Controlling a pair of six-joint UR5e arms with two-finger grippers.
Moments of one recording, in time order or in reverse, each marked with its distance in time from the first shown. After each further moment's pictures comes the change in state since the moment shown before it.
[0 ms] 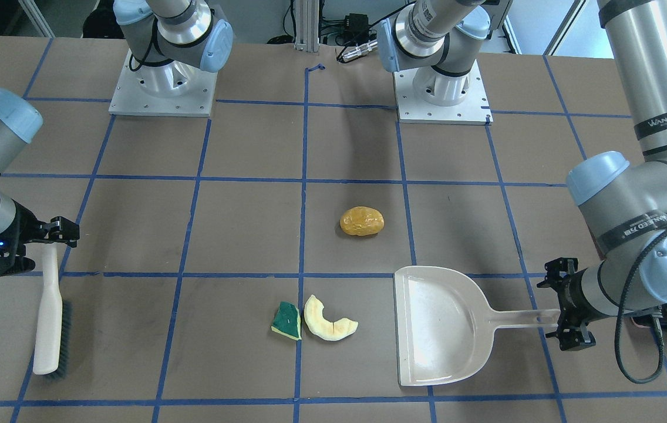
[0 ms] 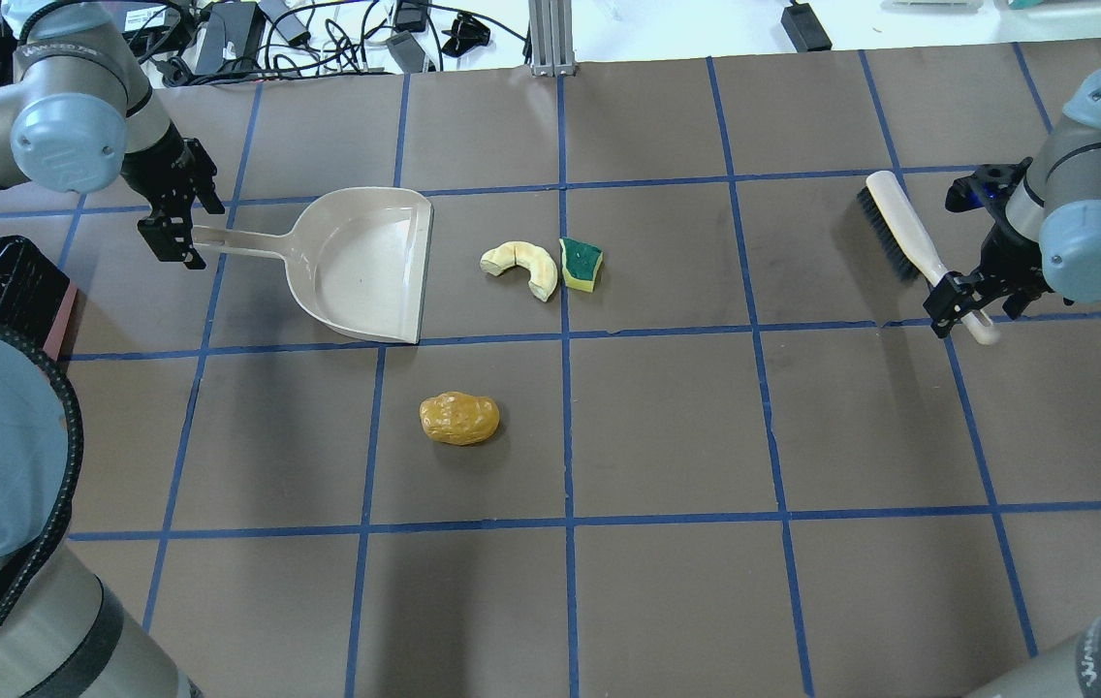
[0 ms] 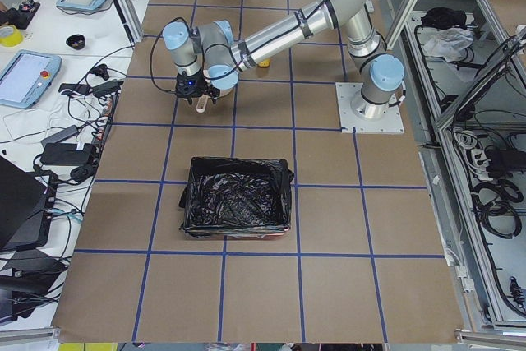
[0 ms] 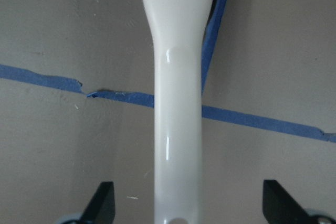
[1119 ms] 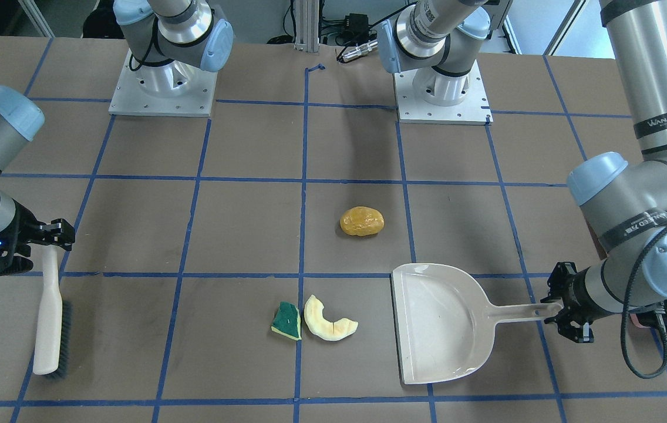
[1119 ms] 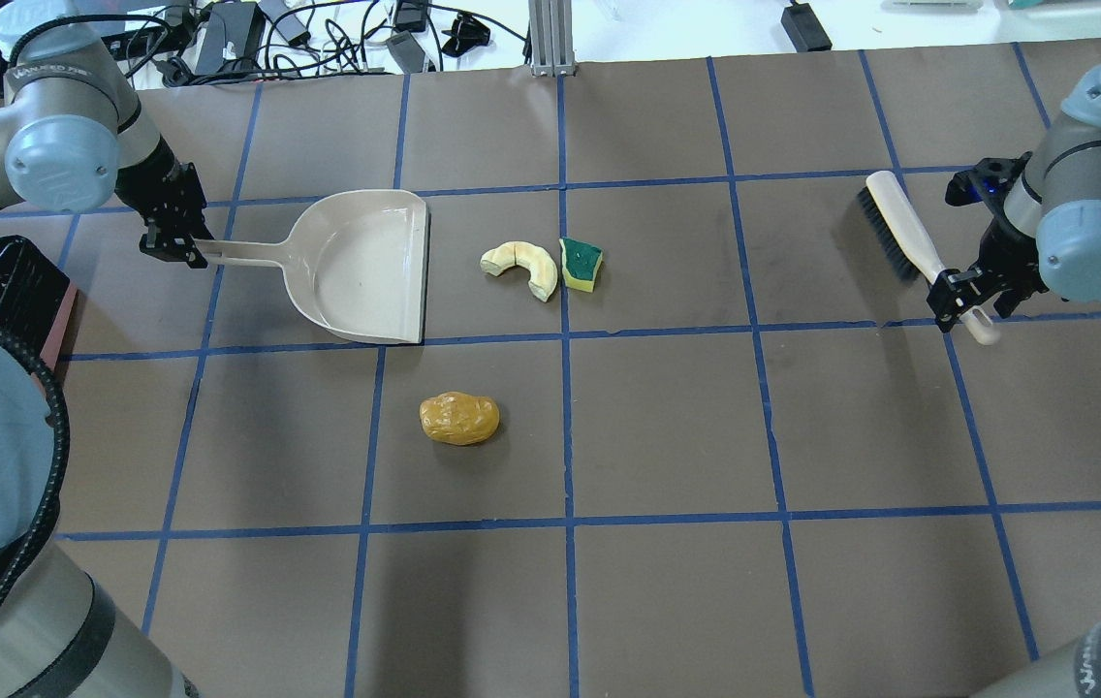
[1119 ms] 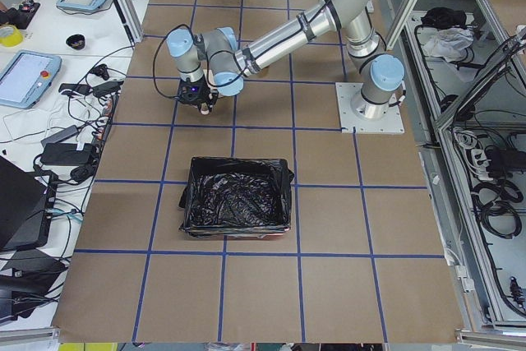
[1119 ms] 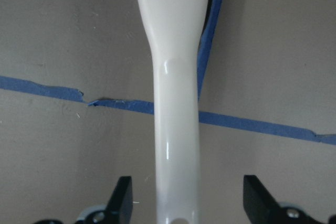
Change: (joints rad) left arm 0.019 0.005 -0.037 0.070 -0.005 -0.005; right arm 0.008 -0.014 0.001 -0.007 -0.001 0.016
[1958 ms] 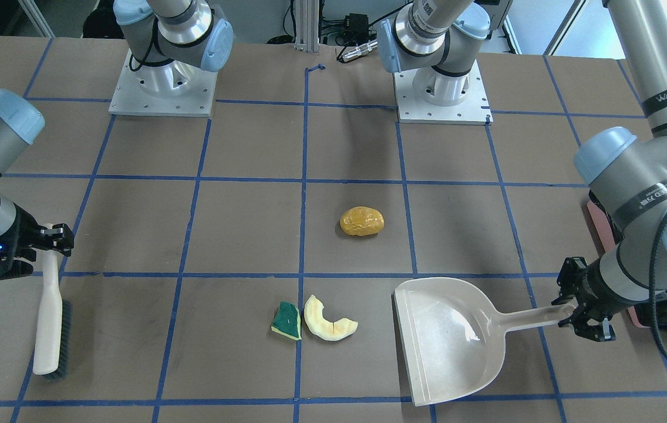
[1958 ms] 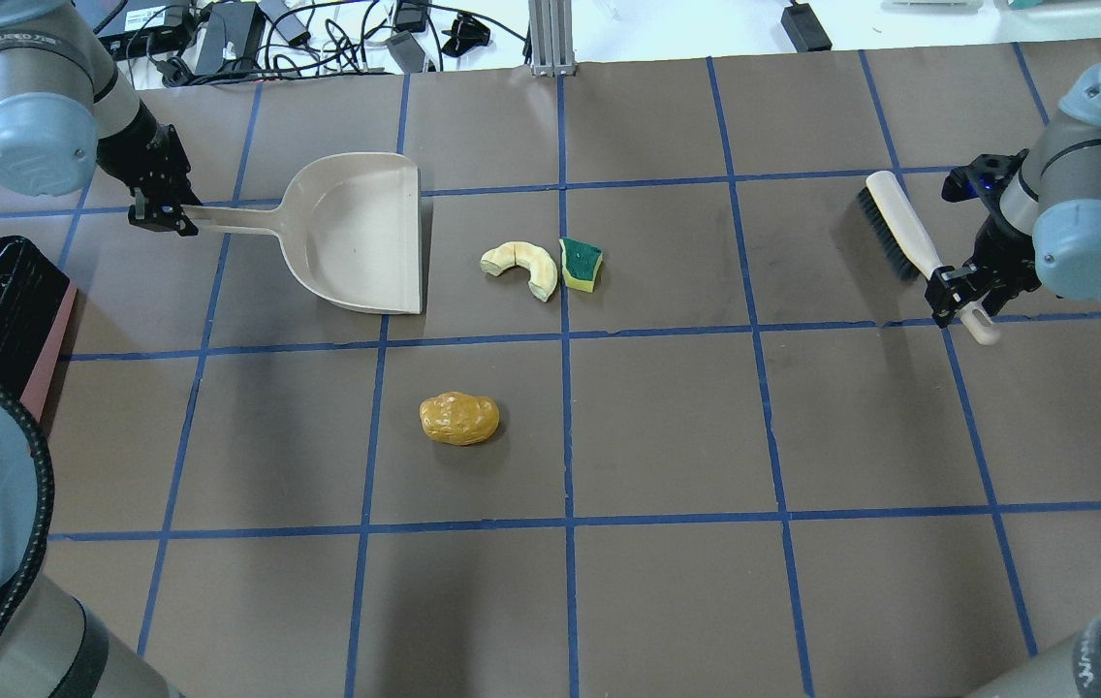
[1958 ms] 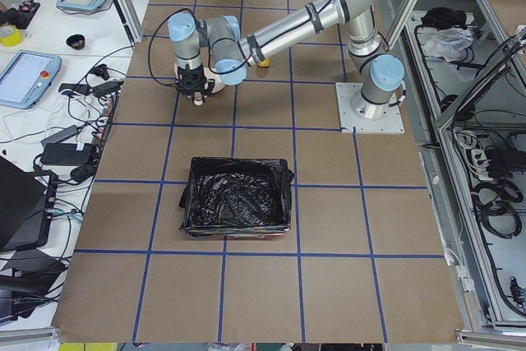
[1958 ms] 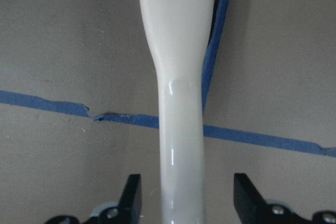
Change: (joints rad) left arm -0.012 0.062 0.016 0.014 -0.029 -0.081; right arm 0.002 0.010 -0.008 -0.015 0.028 0.010
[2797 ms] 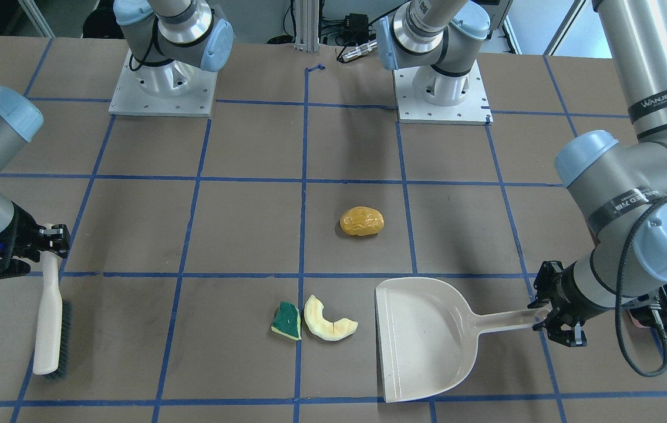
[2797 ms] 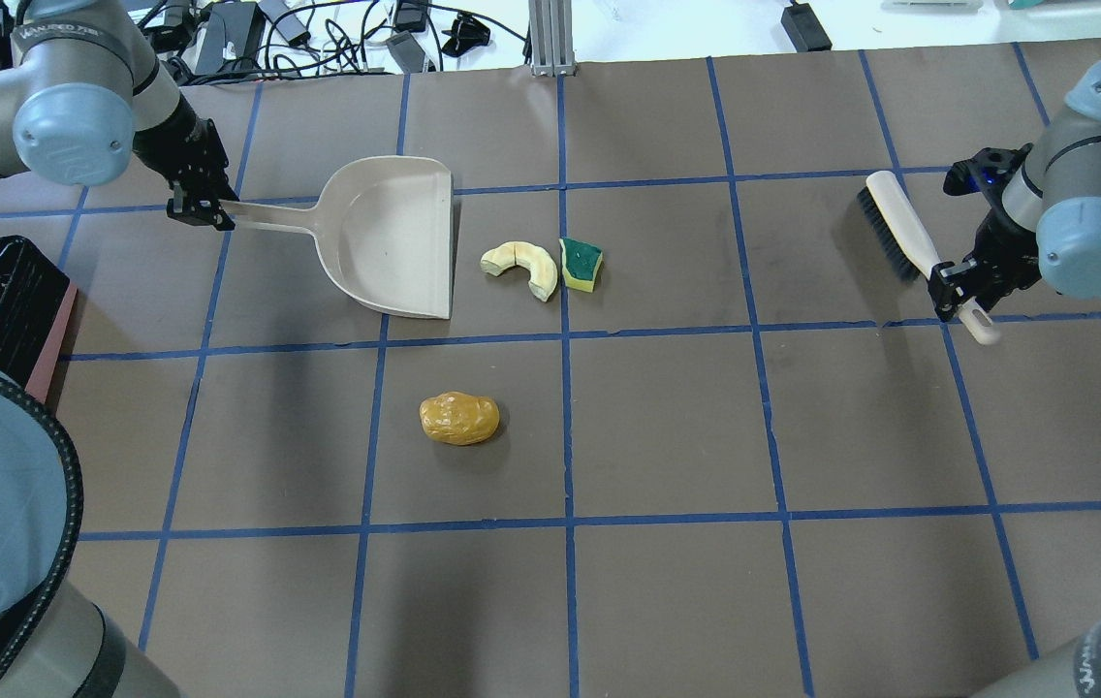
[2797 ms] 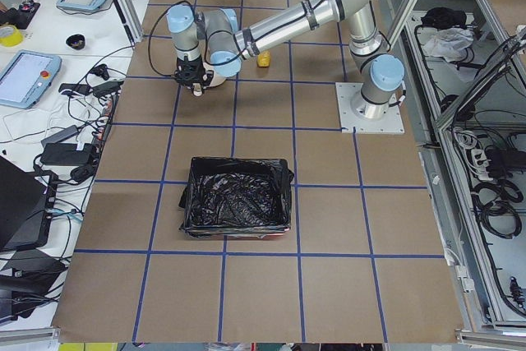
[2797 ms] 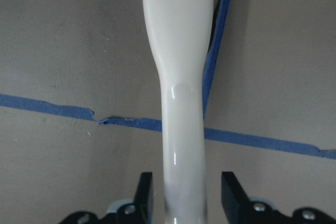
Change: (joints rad) left arm -0.055 -0.014 0.017 -0.036 -0.023 0.016; right arm 0.000 -0.010 -0.002 -0.001 0.011 0.002
